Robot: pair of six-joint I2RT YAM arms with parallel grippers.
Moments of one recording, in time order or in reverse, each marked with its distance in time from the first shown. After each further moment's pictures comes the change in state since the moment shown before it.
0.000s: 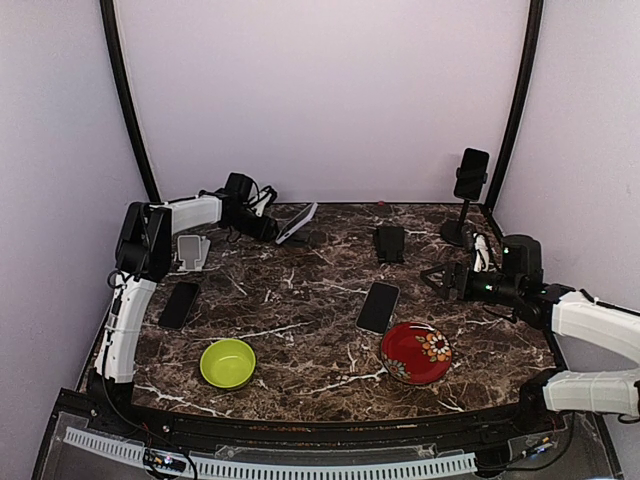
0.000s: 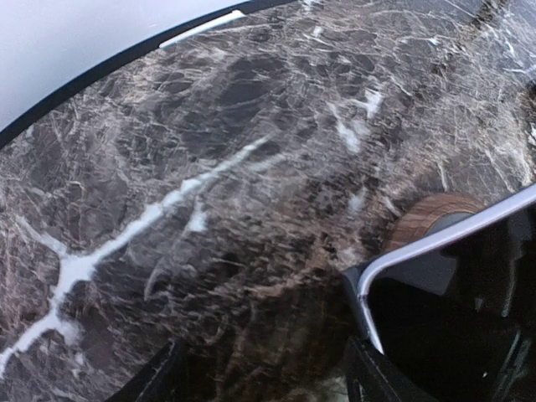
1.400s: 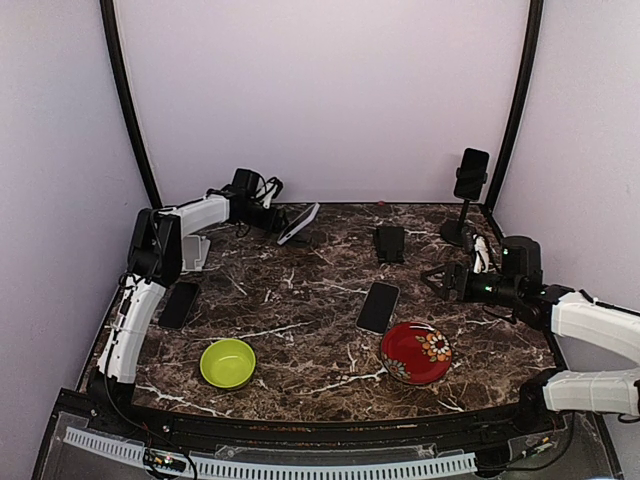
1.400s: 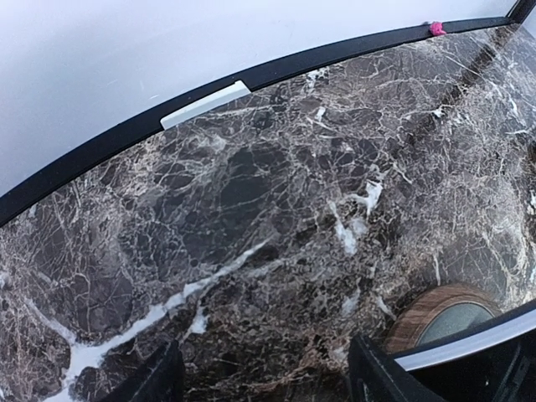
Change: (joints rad) left arm -0.023 0.113 0.200 0.011 -0.003 -0.042; right arm 0.000 0.003 -0.008 0.002 0.008 0.000
